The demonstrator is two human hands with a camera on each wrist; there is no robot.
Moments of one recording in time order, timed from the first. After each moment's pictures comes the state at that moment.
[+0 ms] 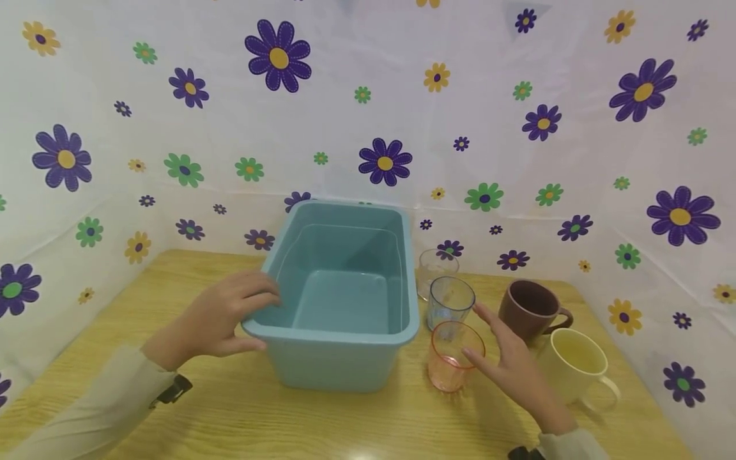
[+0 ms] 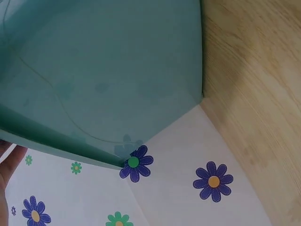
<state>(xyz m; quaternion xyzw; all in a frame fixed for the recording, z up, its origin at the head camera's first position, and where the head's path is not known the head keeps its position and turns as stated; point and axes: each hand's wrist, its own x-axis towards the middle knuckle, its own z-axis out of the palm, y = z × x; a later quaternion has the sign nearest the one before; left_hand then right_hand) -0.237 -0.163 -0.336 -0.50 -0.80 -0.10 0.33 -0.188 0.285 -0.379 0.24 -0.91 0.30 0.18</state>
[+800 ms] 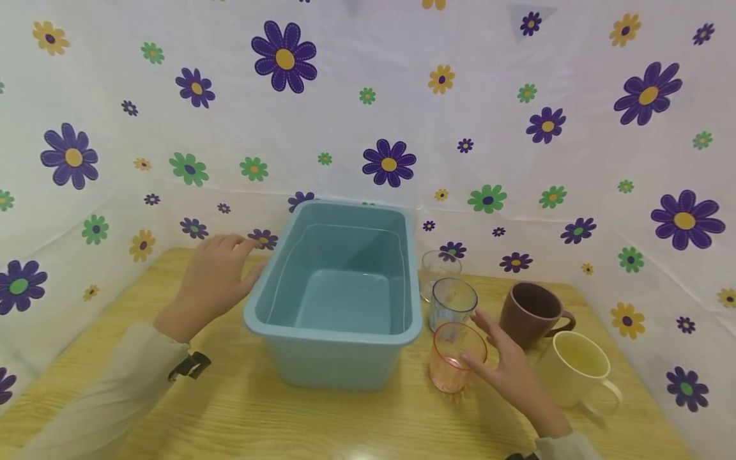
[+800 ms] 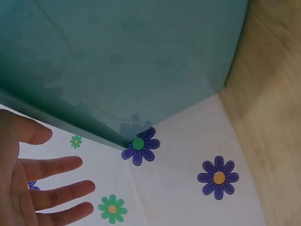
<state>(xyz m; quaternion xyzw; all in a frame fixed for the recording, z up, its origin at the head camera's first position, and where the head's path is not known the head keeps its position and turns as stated) -0.258 -0.164 -0.319 -0.16 -0.94 -0.04 0.30 -0.190 0.281 -0.393 0.24 -0.88 0.37 0.17</state>
